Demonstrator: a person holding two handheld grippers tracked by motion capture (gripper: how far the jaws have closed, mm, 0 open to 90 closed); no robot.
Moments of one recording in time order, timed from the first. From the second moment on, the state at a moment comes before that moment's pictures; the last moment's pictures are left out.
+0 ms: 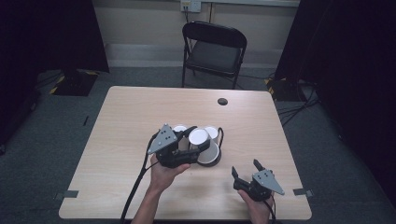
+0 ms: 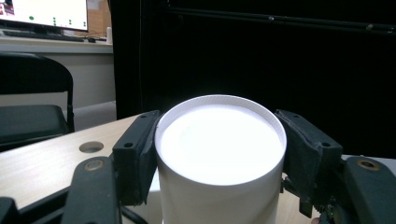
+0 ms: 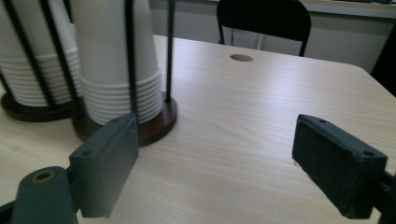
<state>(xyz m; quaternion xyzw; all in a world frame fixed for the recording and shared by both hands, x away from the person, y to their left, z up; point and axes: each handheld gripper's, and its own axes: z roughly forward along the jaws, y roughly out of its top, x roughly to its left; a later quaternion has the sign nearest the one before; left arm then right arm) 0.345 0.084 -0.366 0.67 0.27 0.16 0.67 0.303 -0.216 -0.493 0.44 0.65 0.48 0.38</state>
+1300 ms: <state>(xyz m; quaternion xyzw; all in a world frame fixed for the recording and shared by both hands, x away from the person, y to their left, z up) 0.325 0.117 -0.424 0.64 0.36 0.05 0.68 0.283 -0.135 -0.483 0.25 0.70 0.59 0.33</state>
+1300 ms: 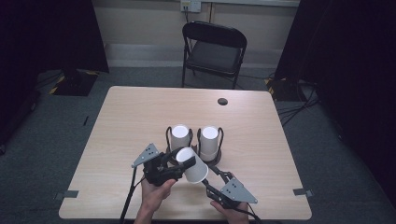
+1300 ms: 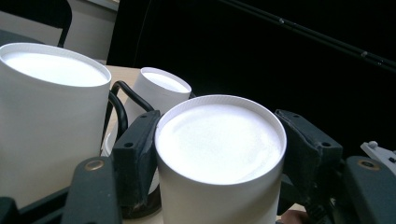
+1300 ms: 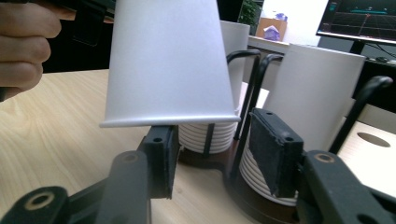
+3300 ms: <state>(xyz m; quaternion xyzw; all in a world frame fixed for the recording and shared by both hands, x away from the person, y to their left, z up) 0.320 0.111 -0.437 0.63 0.38 0.06 0.67 0.292 -0.136 -0.483 0.22 0.69 0.60 0.34</state>
